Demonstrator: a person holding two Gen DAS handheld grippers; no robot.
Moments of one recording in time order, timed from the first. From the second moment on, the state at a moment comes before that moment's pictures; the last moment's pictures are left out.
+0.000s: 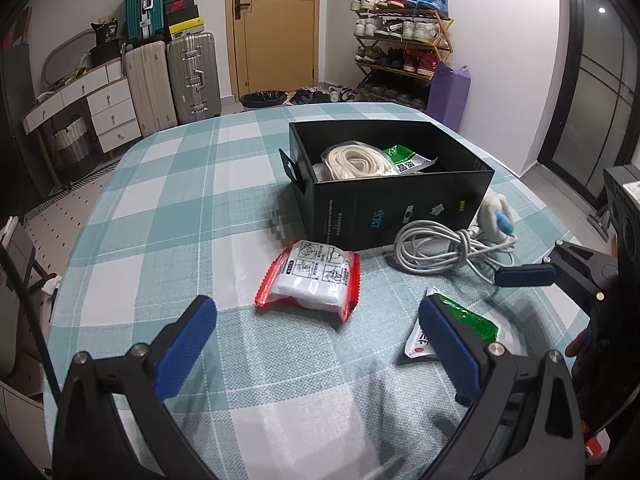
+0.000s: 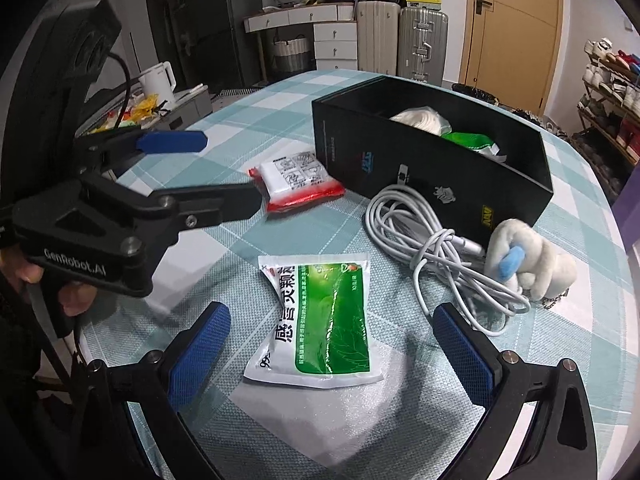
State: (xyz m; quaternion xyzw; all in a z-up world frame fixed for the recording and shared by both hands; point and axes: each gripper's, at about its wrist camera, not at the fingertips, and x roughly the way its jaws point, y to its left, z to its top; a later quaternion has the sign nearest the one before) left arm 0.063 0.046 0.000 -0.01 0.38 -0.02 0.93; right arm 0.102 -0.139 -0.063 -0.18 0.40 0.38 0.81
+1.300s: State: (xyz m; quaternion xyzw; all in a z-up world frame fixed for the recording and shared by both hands) left arm 0.067 0.053 -0.006 -0.02 0.39 -0.01 0.92; right arm 0.104 -0.127 -0.073 -0.19 0.41 0.39 0.80
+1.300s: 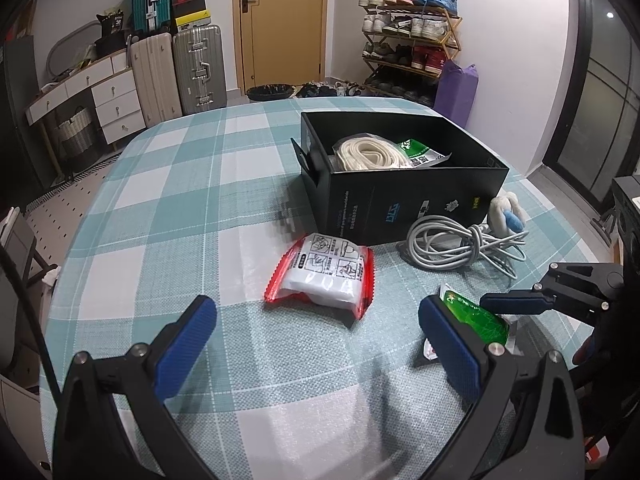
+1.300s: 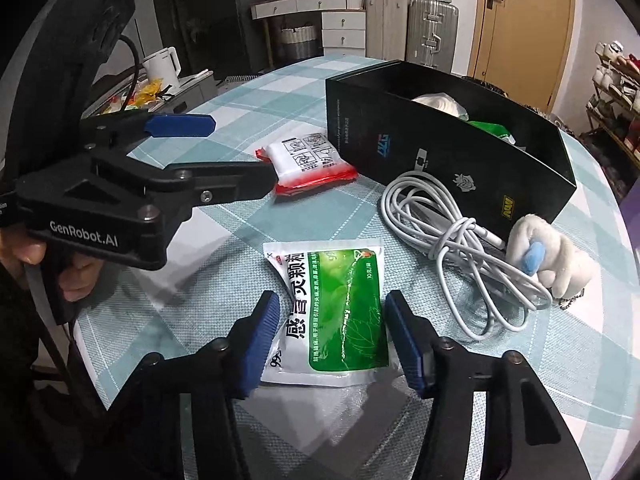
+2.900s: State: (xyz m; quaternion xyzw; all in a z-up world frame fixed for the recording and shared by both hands) left arm 0.112 0.050 -0.035 -0.02 0.44 -0.01 0.90; right arm 0.093 -0.176 -0.031 -0.15 0.36 0.40 0.83
